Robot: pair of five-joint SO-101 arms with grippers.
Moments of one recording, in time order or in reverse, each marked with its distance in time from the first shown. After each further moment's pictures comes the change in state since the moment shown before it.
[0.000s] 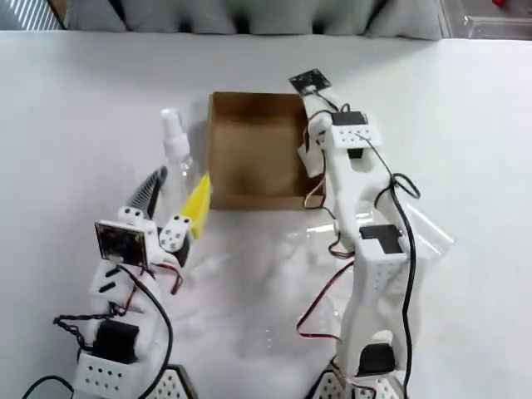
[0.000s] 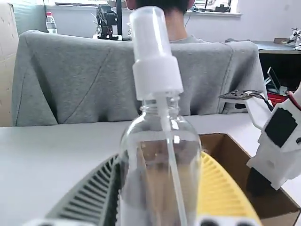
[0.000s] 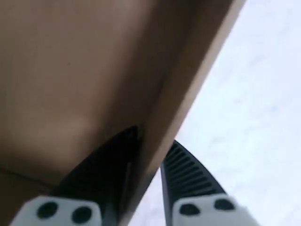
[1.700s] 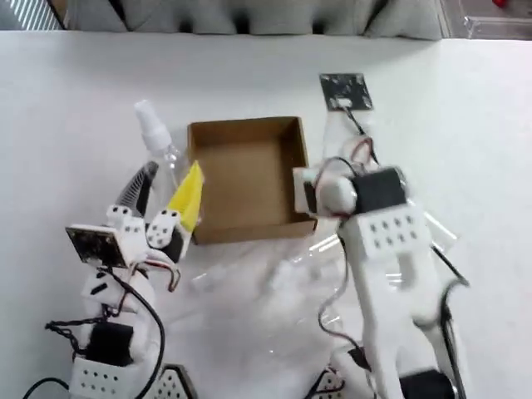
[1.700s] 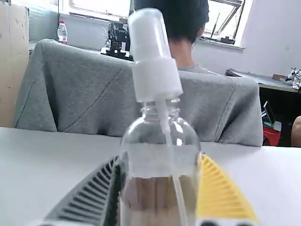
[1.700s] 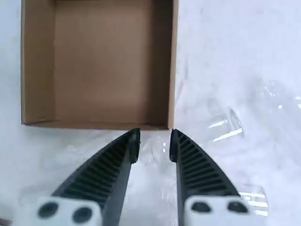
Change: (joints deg) left arm -1.9 -0.1 -3.2 -0.7 7.5; right arm -8.4 -60.3 27.3 22.1 -28.5
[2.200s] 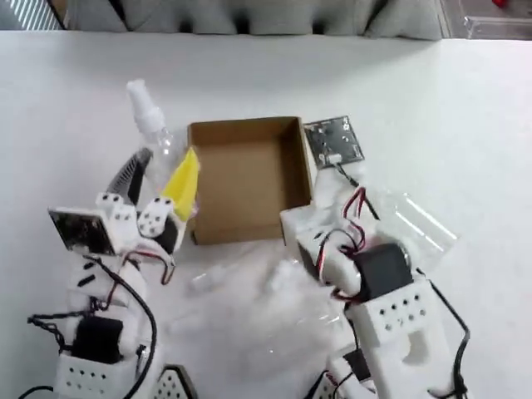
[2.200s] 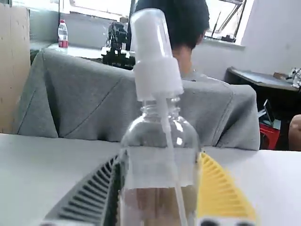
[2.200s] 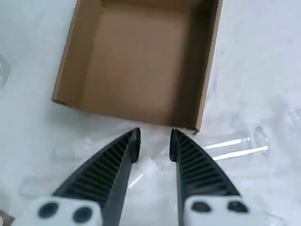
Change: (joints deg) left arm 0.1 11.6 -14.0 2.8 0.0; right arm -7.8 -22.9 22.6 -13.0 2.2
